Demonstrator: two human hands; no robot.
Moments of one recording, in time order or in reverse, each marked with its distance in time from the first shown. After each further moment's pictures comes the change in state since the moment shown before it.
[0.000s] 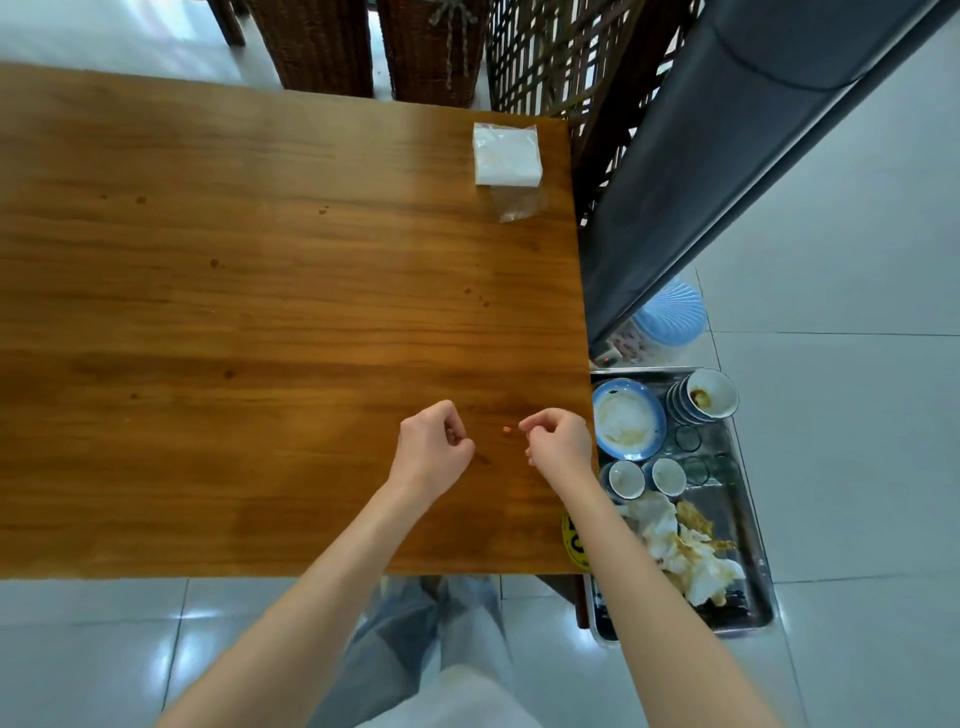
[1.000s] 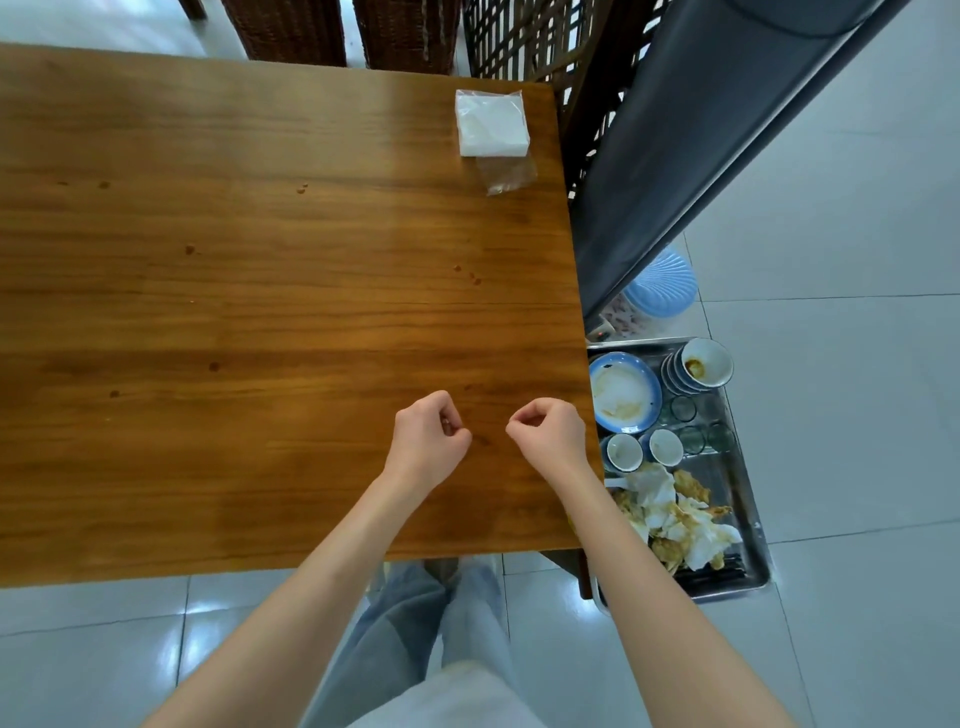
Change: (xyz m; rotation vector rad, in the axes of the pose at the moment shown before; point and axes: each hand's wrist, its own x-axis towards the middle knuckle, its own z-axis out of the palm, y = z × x) left_hand -0.002 -0.009 0.000 0.003 -0.049 -0.002; right_hand -0.017 0.004 0.008 -0.107 -0.020 -0.123
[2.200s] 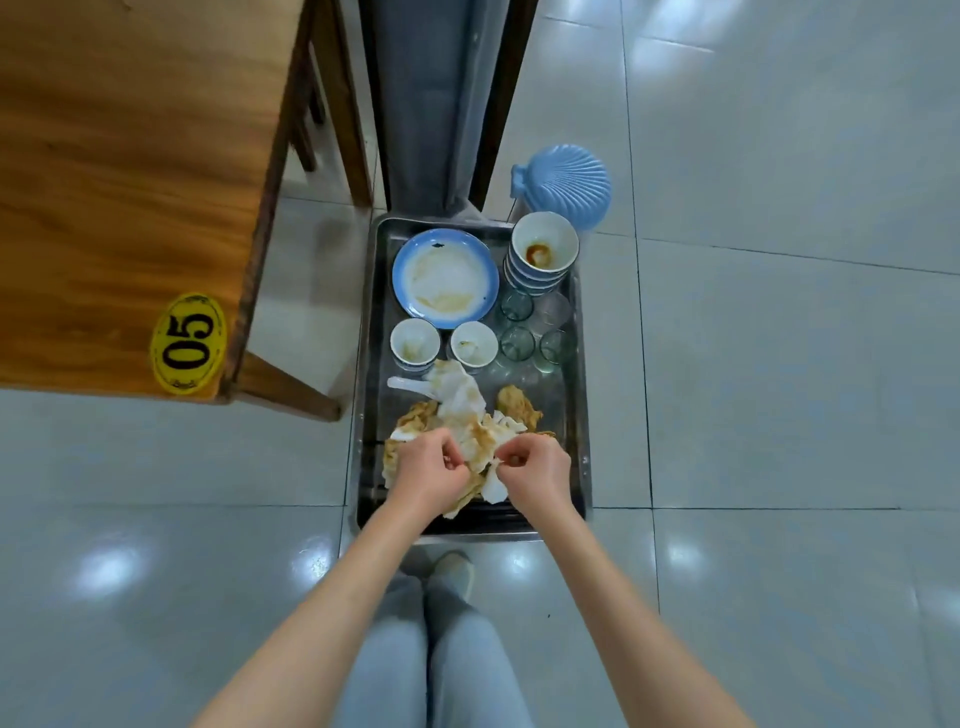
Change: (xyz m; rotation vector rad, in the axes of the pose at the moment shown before) left_hand -0.094 0.081 0.421 -0.093 -0.172 -0.218; right_hand 0.011 0.386 -0.154 -0.107 -0.138 0.128
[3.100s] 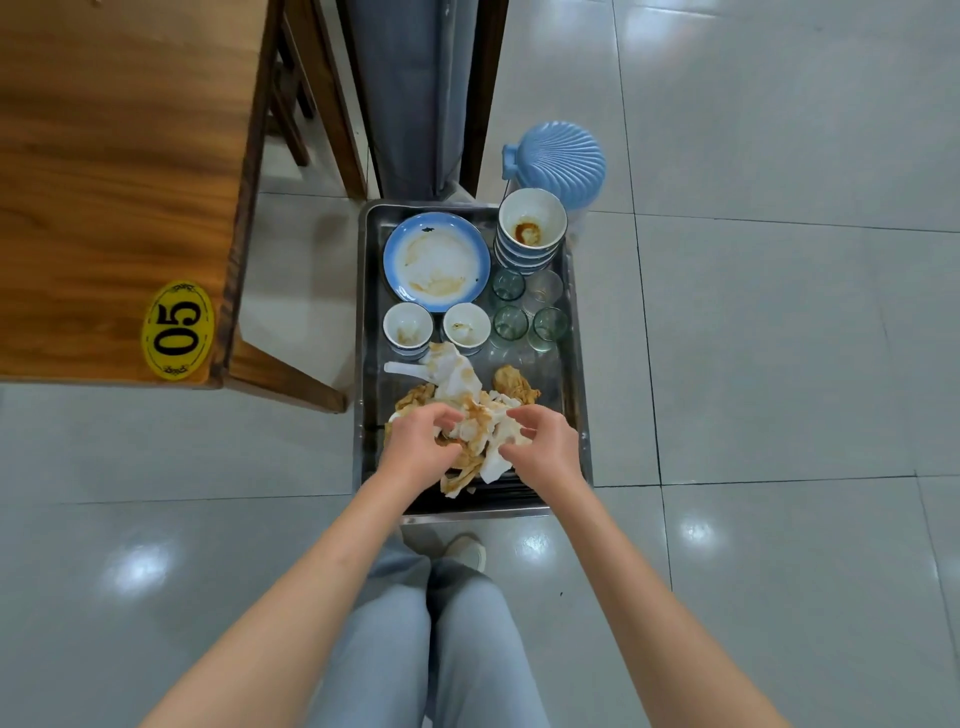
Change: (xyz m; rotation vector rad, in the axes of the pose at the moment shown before) left_hand 0.004 -0.004 -0.004 0.062 -0.028 0.083; right_hand 0.001 0.016 -0.015 0.087 -0.051 0.009
